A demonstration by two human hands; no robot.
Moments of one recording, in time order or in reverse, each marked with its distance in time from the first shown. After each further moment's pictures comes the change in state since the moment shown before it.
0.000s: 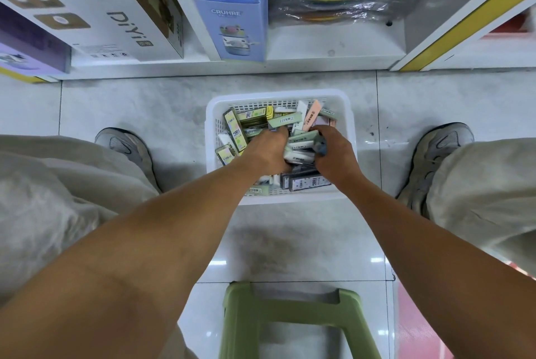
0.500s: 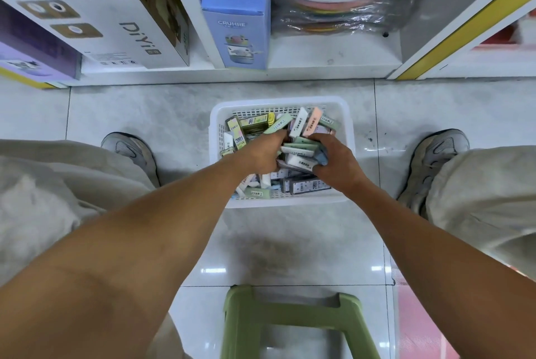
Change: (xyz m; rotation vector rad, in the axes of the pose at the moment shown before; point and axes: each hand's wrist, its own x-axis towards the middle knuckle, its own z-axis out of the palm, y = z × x) left_hand -0.008 -0.009 -0.020 -0.128 -0.094 0.087; right_hand -0.008 0.004 -0.008 -0.004 -0.076 -0.104
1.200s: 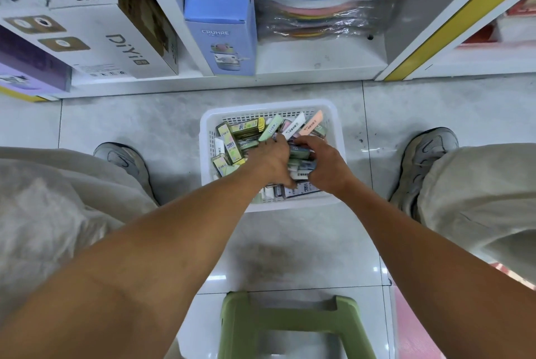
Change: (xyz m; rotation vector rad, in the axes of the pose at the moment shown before) left_hand 0.018 0.037 0.020 0.197 -0.042 -0.231; right_hand -0.002 -0.004 -0.002 0.077 -0.036 -0.029
